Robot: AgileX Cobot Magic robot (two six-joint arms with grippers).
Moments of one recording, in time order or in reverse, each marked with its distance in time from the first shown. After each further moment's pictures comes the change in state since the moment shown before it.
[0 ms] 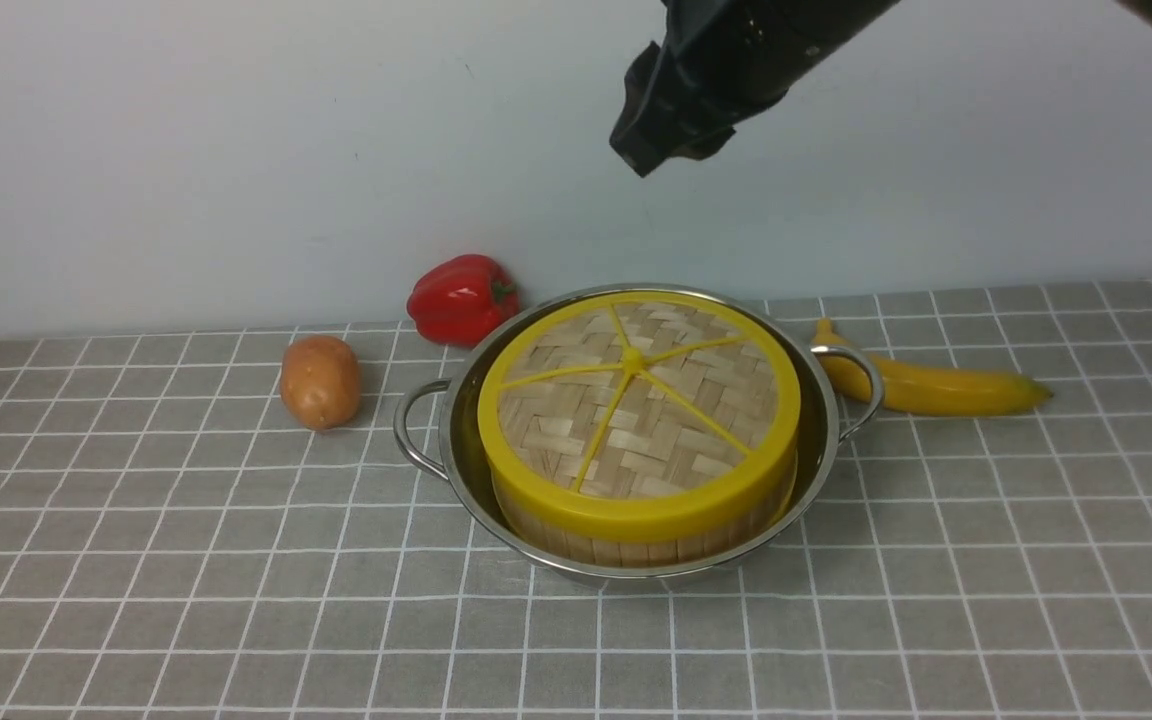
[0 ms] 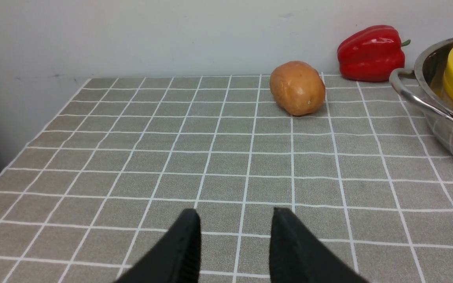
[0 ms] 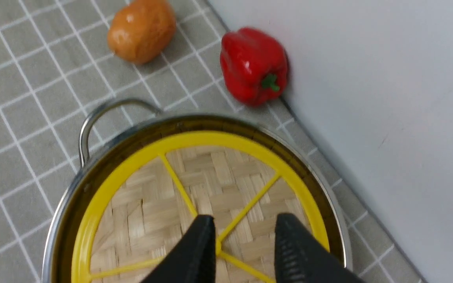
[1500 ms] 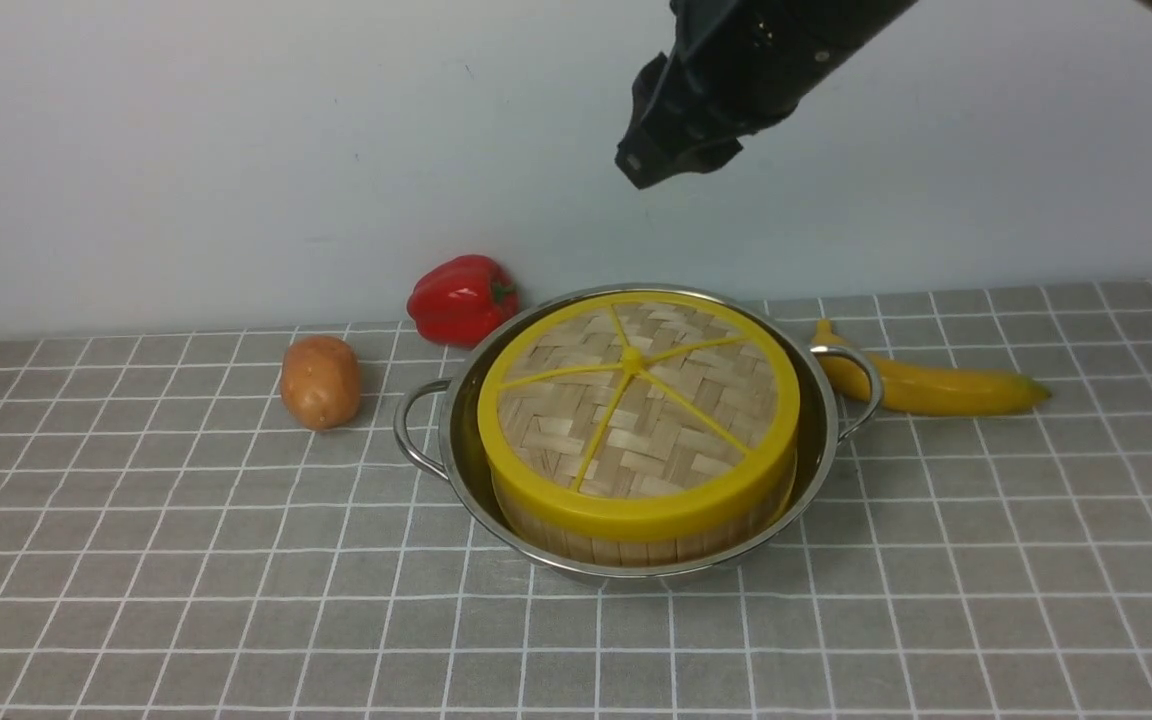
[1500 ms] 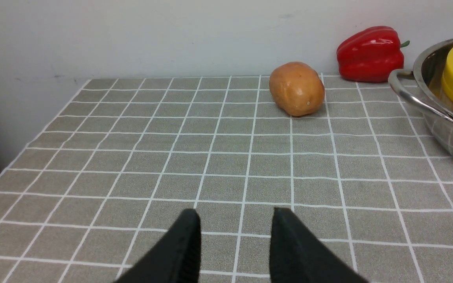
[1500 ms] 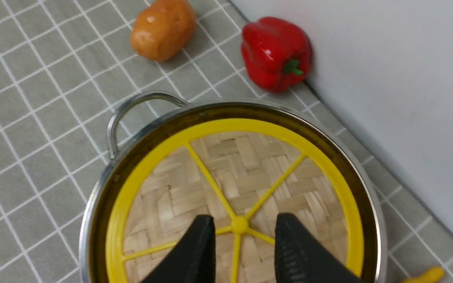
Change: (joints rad) right arm -0.037 -0.001 0.001 0.033 0.110 0.078; left arm 0.000 0.000 0.000 0.000 0.000 0.000
